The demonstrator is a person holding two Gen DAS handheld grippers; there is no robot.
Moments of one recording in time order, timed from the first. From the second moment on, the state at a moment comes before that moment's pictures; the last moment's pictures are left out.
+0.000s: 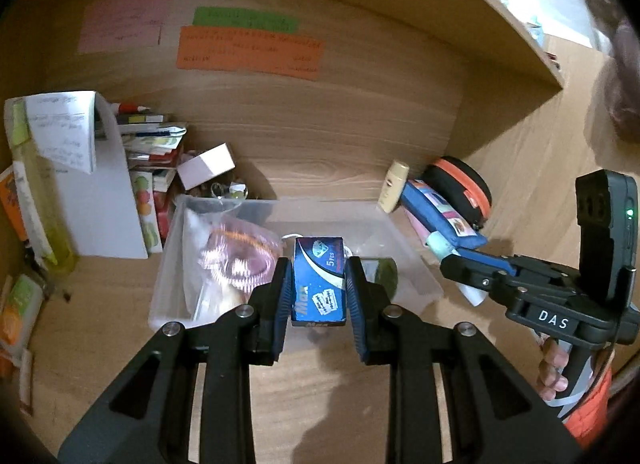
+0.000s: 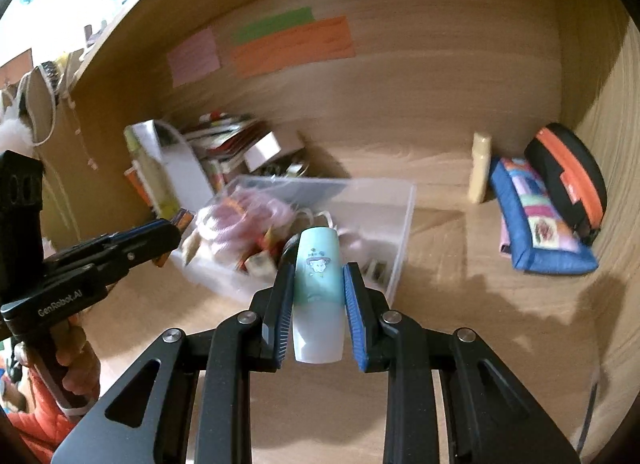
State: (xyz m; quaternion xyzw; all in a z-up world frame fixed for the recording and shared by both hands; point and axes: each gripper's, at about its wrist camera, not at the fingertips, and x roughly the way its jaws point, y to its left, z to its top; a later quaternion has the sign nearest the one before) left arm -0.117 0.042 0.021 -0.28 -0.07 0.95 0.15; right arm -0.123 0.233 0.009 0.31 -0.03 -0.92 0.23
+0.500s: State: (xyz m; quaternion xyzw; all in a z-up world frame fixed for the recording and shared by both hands) left arm -0.164 0.047 -0.013 -0.33 -0.07 0.93 0.15; right arm -0.182 0.217 -0.026 0.36 0.00 -0.91 0.20
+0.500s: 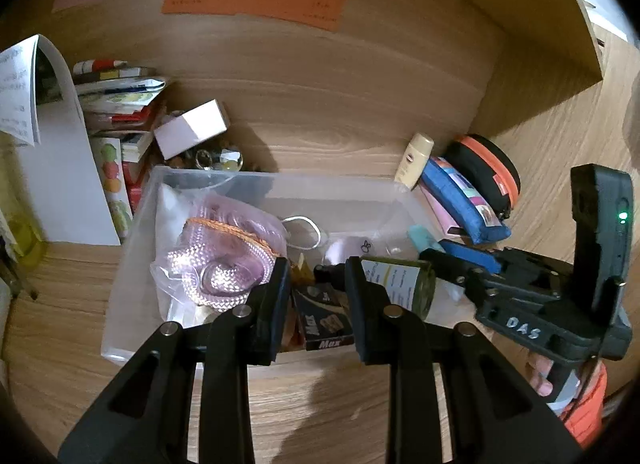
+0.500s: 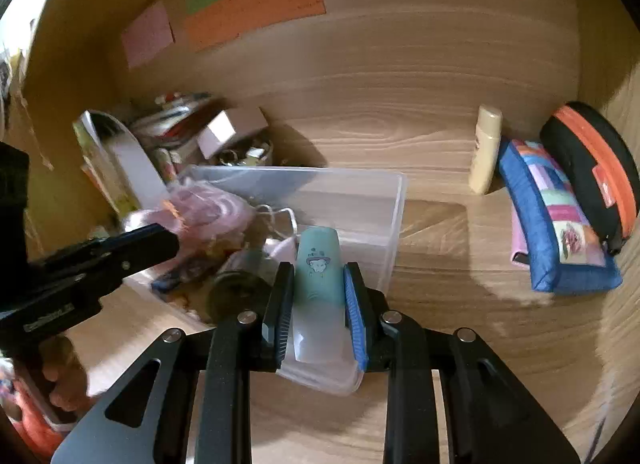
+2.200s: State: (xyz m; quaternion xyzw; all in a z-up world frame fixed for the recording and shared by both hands) left arm -0.037 0.020 0.032 -0.27 -0.04 0.96 0.06; right arm -0.046 0.210 0.024 0.25 0.10 -0.94 0.18
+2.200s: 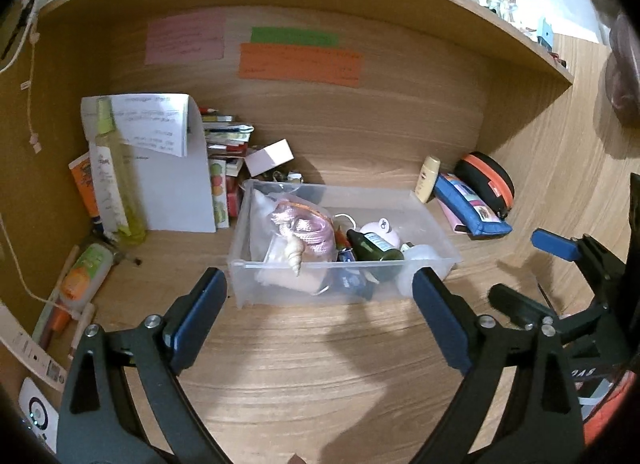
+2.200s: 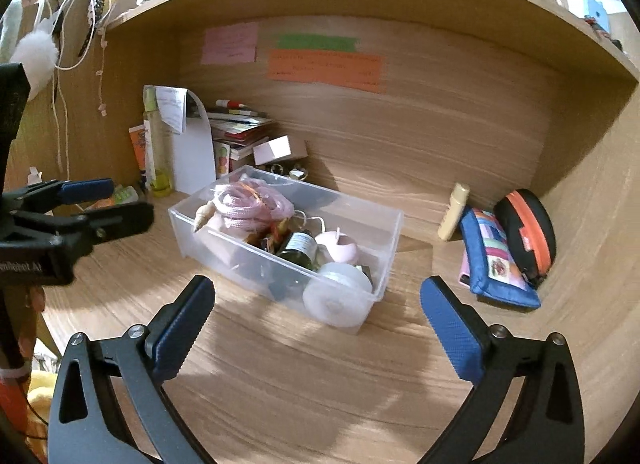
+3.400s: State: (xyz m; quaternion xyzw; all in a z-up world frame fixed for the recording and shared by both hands) left arm -0.008 0.035 0.024 -0.25 -0.01 0.97 0.02; right arm 0.000 0.223 0.045 0.22 0.05 -0.95 0.20
